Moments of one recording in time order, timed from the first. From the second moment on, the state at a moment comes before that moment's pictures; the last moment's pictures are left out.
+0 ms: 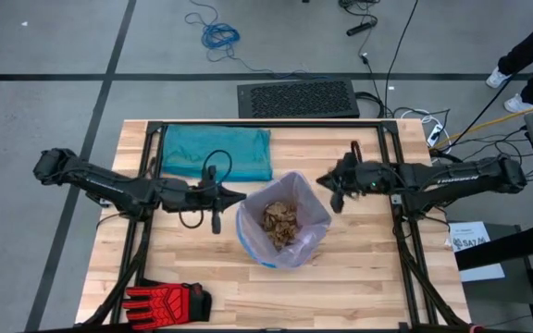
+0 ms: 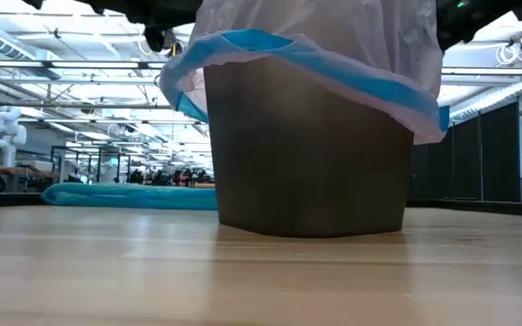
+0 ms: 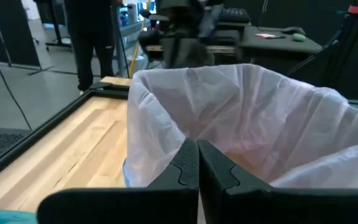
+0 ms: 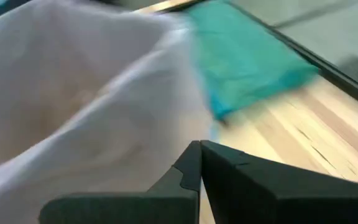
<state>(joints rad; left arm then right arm) -0.20 1.05 0.61 0.31 -0.32 -0.09 0.01 0.93 0.66 -0.24 0.27 0.37</state>
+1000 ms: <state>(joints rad) -0.32 1.06 0.61 0.28 -0.42 -0.10 -0.30 1.43 0.66 0.28 -0.44 0.46</state>
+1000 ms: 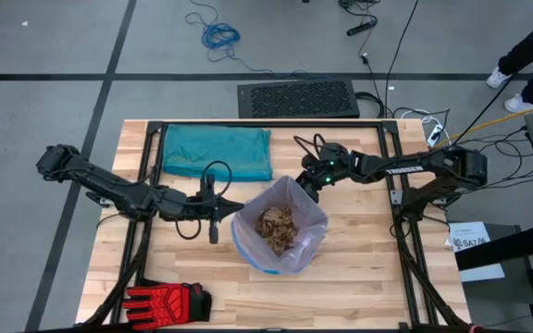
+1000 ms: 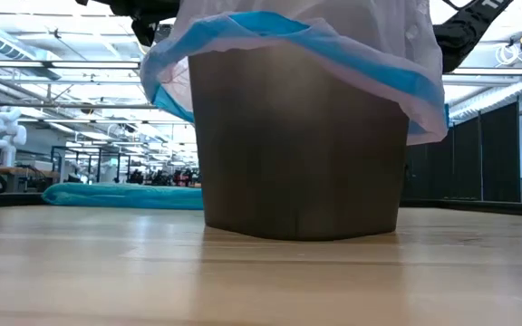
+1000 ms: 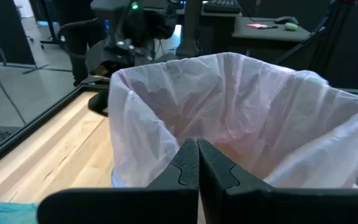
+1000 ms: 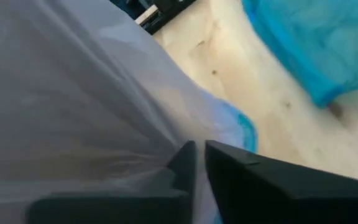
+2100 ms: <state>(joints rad) -0.34 1.06 0.61 0.27 -0.53 -0.10 -0.19 1.01 0.66 0.05 -0.13 0.42</state>
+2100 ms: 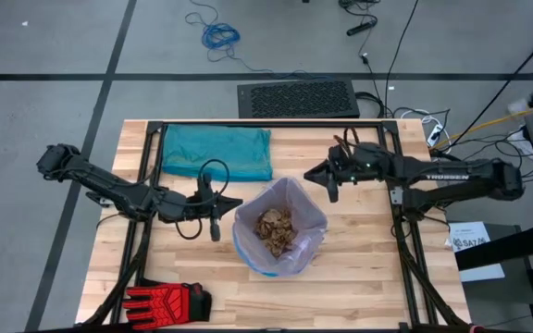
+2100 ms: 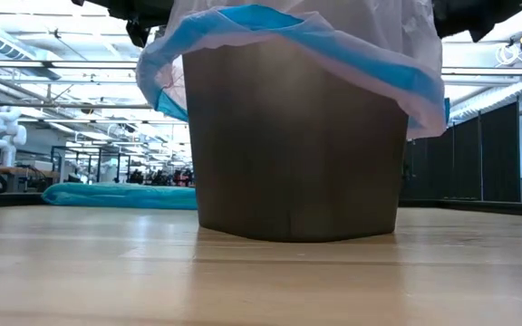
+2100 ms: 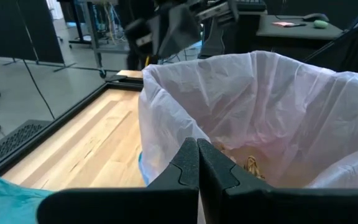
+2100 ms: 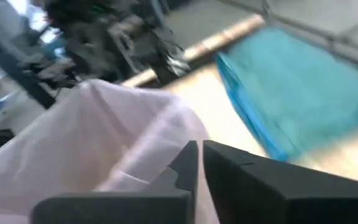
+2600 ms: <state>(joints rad) -0.34 1.06 0.61 0.22 -0.53 -0.13 -0.42 1.40 0.66 0.23 -0.66 0.60</state>
